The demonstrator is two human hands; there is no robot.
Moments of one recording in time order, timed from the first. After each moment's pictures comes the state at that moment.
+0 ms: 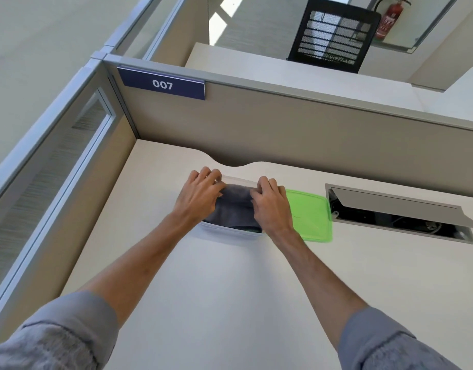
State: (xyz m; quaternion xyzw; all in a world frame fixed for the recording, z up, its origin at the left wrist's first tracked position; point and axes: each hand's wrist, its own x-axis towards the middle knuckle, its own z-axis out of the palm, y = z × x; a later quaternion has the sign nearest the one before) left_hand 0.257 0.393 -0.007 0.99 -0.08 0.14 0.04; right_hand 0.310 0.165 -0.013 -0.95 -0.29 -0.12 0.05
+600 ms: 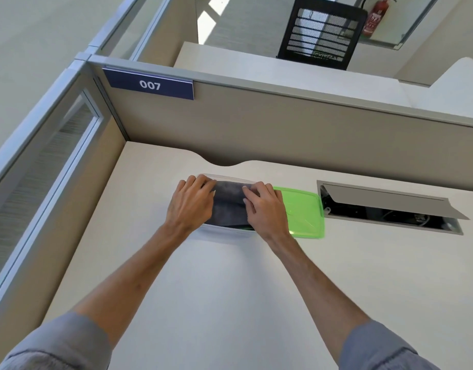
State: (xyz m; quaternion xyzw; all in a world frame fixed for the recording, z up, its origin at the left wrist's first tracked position) left_hand 0.238 0.381 -0.014 0.98 -0.01 0.16 0.10; right_hand 0.296 0.155 -0.023 -0.94 -0.27 -0.14 0.16
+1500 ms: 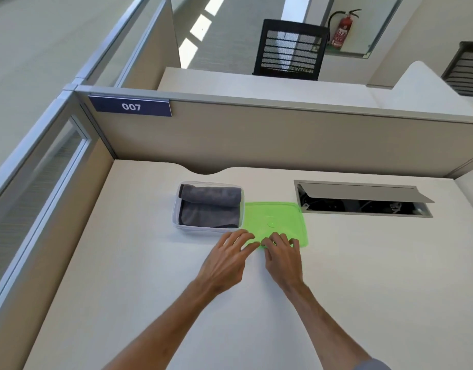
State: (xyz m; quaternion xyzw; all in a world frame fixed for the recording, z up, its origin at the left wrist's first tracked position) left_hand 0.149 0.244 -0.034 0.96 -0.23 0.09 0.16; right_hand 0.199 0.033 -0.078 -0.98 -0.18 -0.11 0.08
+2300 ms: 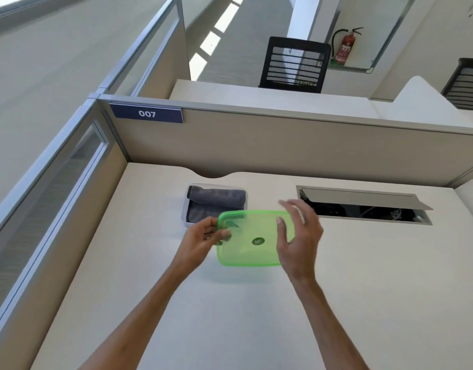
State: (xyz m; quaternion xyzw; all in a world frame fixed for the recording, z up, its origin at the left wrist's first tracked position) left_hand 0.133 0.294 0.040 0.73 0.08 -0.03 0.68; right_hand 0.174 0.048 0.068 -0.89 -0.09 -0.26 0.37
